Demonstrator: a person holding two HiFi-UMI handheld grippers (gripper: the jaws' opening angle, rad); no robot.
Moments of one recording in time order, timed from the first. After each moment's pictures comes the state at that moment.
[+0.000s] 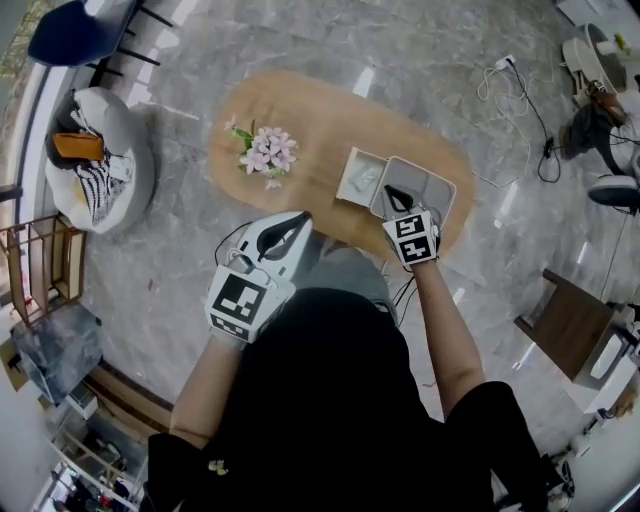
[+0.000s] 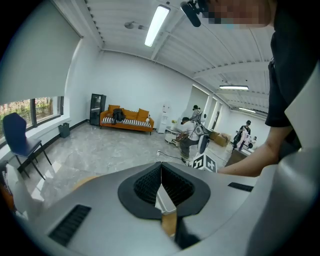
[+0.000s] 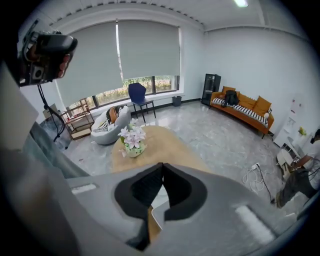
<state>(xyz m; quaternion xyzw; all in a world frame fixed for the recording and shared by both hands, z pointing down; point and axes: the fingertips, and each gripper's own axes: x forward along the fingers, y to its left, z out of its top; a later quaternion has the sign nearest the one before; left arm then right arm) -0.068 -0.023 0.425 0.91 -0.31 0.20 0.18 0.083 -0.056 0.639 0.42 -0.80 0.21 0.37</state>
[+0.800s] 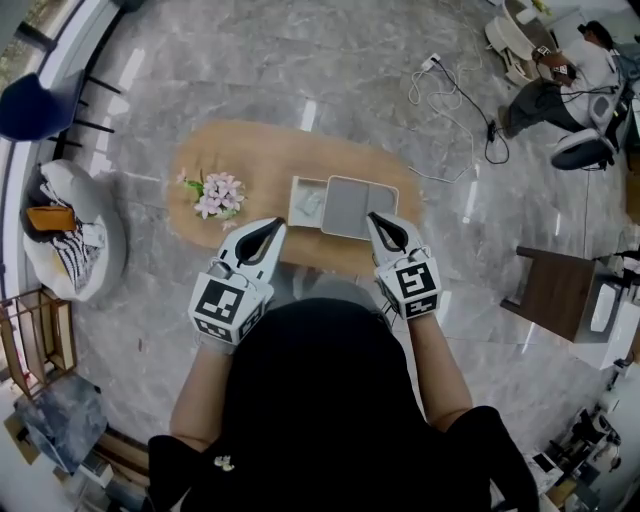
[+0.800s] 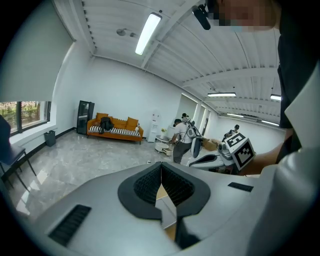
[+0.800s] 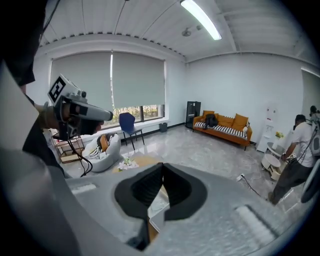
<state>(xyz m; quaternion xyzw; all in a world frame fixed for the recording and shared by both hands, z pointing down) 0.002 -0.031 0.379 0.94 -0.28 0.14 0.16 0.150 -0.008 0.437 0.52 -0.81 0.15 0.24</state>
